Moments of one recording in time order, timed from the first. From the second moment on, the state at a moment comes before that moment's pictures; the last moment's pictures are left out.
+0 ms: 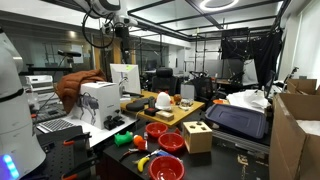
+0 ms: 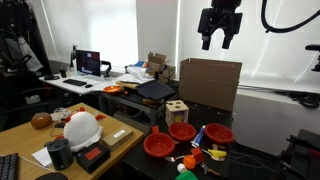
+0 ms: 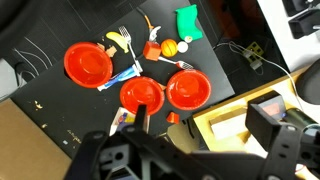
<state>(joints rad) 0.06 -0.29 0.31 -2.18 0.04 1.99 0.54</state>
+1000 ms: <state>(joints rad) 0.07 0.13 0.20 -1.91 -0.12 1.93 0.27</state>
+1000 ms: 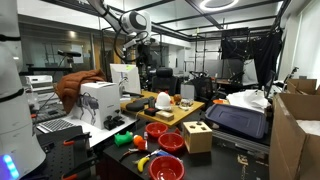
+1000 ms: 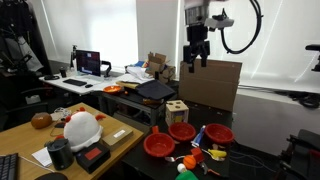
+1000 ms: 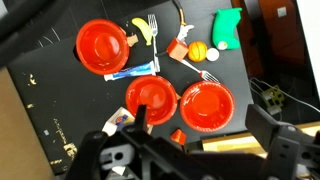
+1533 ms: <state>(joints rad) 0.08 0.41 0.12 -1.70 -0.17 1.81 0.02</state>
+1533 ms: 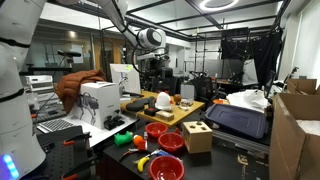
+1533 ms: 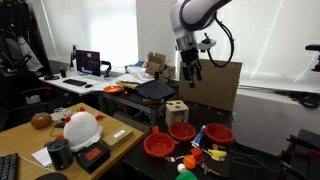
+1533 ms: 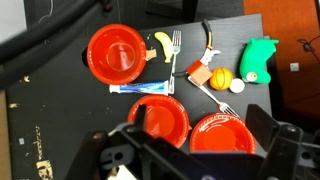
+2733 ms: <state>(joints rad) 0.12 0.56 0.07 -1.85 -0.24 2.12 0.00</state>
